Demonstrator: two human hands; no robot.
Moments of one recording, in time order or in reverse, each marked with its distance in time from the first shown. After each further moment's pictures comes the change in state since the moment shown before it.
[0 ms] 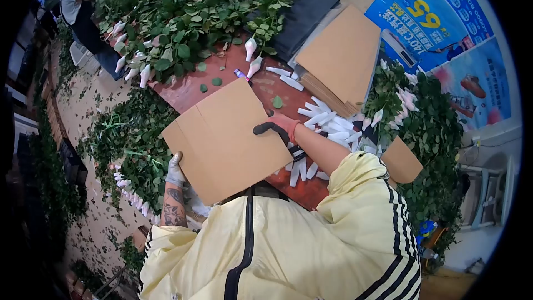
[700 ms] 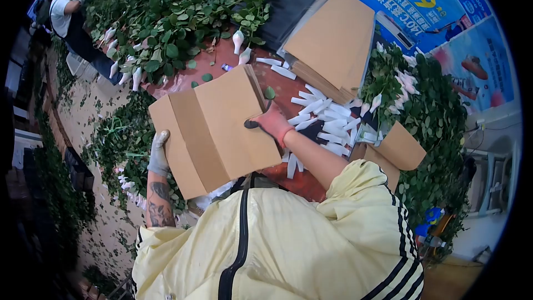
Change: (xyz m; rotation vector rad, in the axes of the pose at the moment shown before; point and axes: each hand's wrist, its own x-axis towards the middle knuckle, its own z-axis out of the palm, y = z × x) left_hand -0.010 0.058 0.134 0.468 0.022 0.189; right_hand -0.021 0.013 0.030 -0.307 0.559 -0.465
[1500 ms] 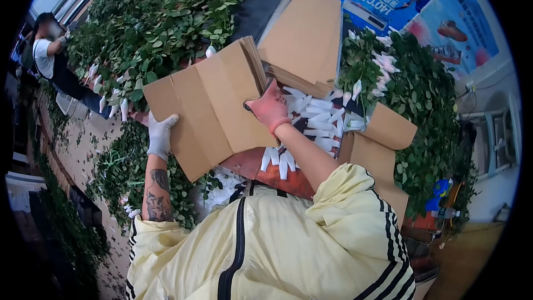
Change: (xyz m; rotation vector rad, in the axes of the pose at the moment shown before) left_hand 0.068 0.034 0.113 0.520 0.070 0.279; right_hand 0.016 -0.008 -0.036 -0.444 0.607 -0.124
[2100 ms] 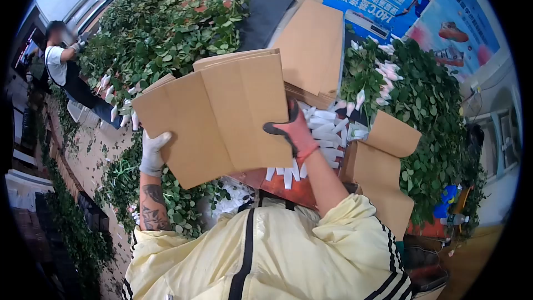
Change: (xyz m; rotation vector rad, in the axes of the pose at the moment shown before) left_hand -0.038 0.071 -0.013 -0.280 -0.338 0.126; right_hand -0.041 0.008 -0.077 0.783 -0.208 -0.175
